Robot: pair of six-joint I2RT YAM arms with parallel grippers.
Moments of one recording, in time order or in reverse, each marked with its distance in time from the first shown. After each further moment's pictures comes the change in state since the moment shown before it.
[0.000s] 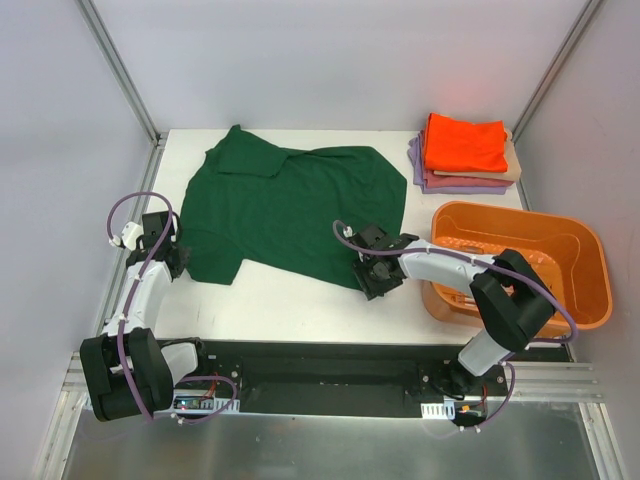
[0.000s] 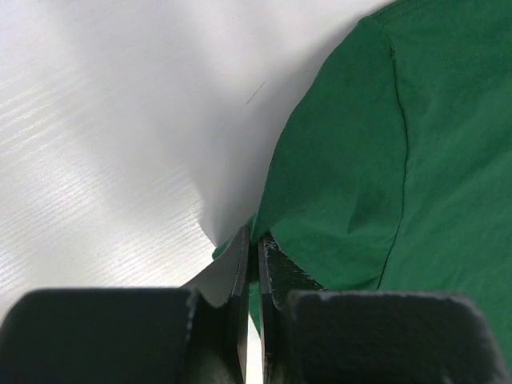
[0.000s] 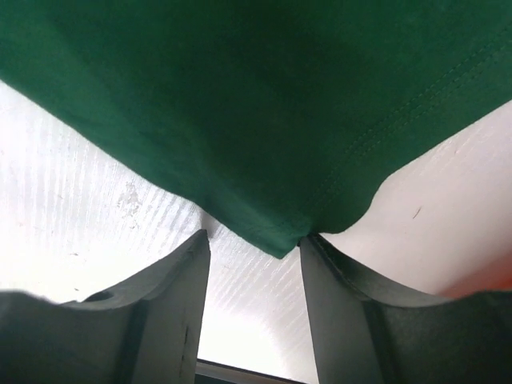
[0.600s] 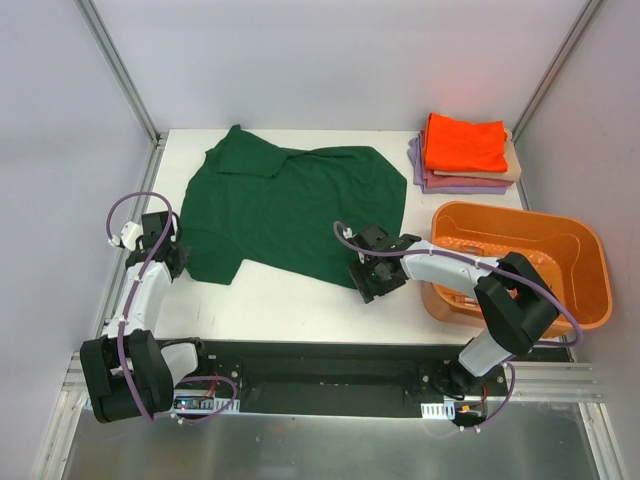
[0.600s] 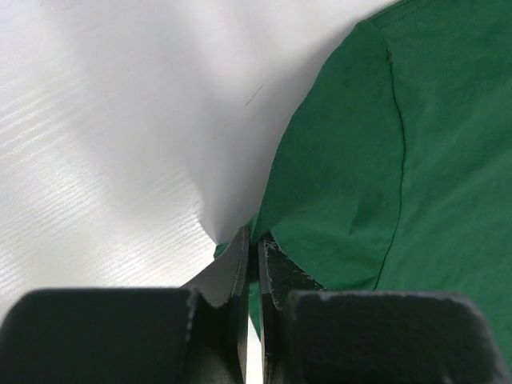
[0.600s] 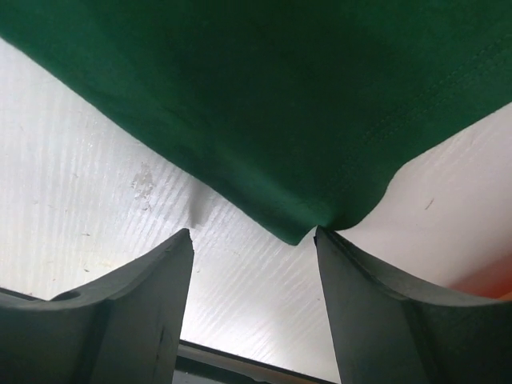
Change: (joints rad) left arm 0.000 -0.009 0.000 -0.001 -0.004 0.000; right arm 0.002 -0.026 -0.004 -0.016 -0.037 -0.005
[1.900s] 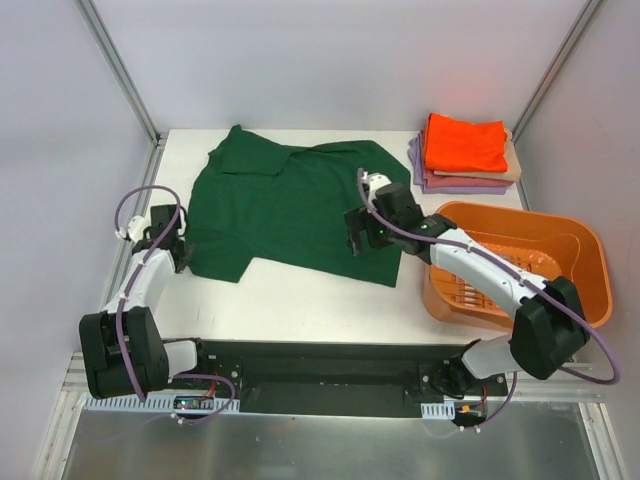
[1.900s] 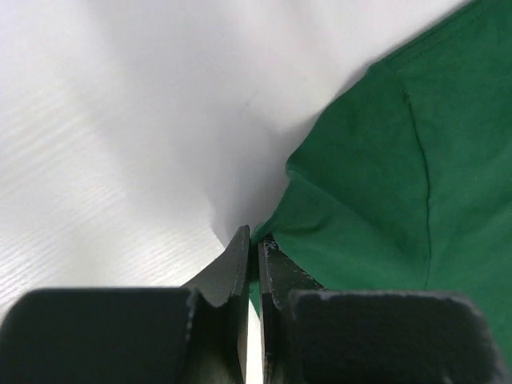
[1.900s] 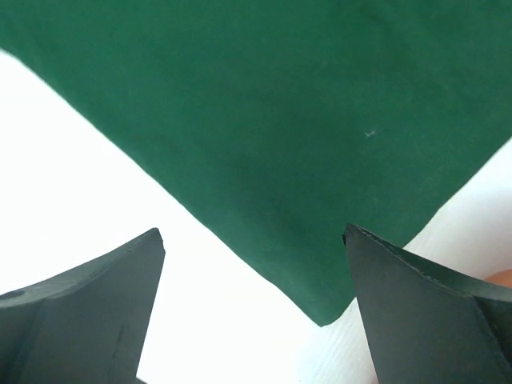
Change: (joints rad) left arm -0.069 0.134 0.043 0.014 -0.060 0.010; right arm -0.157 -0.185 0.132 0.226 -0.033 -0.053
